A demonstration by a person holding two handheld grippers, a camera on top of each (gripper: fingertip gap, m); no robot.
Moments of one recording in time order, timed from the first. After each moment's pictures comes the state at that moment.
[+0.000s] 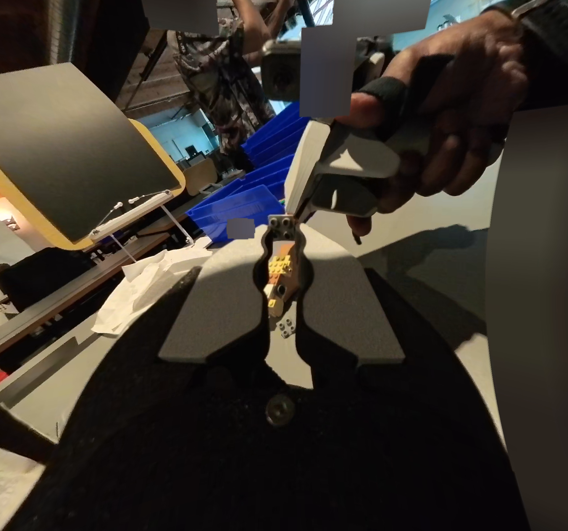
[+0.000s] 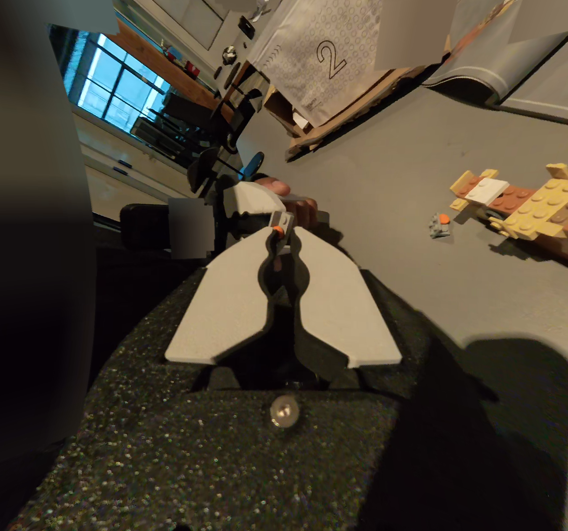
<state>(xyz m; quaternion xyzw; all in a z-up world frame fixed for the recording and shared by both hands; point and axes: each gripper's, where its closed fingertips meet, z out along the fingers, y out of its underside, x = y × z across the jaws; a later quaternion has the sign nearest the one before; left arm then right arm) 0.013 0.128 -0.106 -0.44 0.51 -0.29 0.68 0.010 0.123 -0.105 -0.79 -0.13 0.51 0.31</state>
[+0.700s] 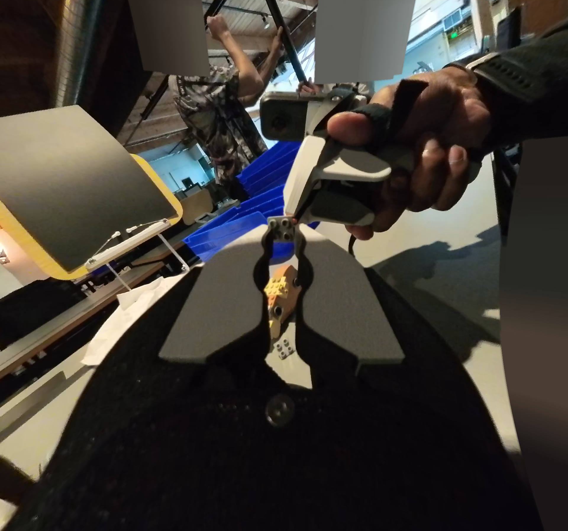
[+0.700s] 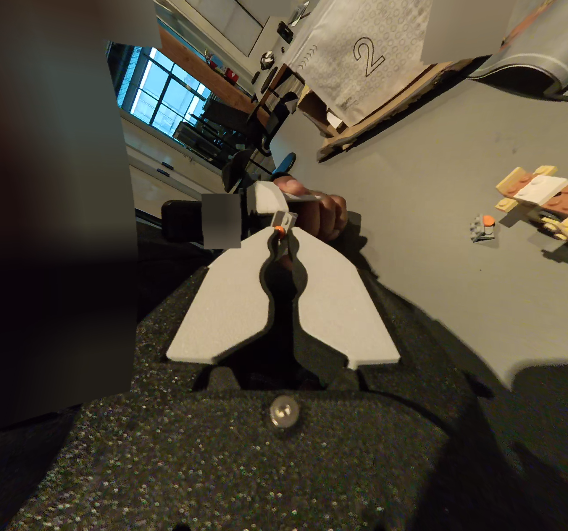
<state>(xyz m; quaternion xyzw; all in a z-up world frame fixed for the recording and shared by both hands) 0.010 0.116 -0.094 -0.39 0.50 -0.33 0.70 0.006 0.112 -0.092 -0.76 -0.13 0.57 0.30</state>
